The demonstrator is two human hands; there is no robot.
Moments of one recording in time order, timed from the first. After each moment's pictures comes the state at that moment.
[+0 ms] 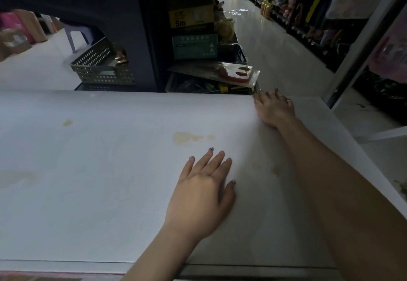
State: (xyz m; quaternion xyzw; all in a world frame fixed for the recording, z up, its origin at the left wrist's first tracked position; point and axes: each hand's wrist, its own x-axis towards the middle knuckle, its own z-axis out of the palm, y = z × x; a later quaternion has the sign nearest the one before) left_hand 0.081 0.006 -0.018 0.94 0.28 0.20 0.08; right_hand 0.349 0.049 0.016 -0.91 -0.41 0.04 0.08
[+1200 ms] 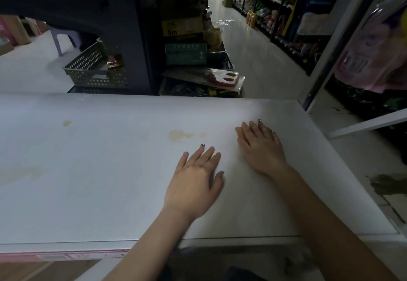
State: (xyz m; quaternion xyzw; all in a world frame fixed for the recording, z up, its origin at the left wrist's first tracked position) left_hand 0.077 0.002 -0.007 0.94 0.28 0.14 0.14; right_hand 0.260 -0.047 0.009 -0.88 -0.47 0.05 0.06
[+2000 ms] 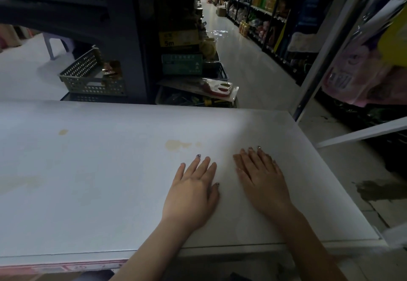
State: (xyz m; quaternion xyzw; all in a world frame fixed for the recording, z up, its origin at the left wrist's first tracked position) left_hand 0.074 -0.001 -0.003 0.95 0.28 0.11 0.11; right_hand 0.225 -0.092 0.004 -0.88 -0.46 0.01 0.06
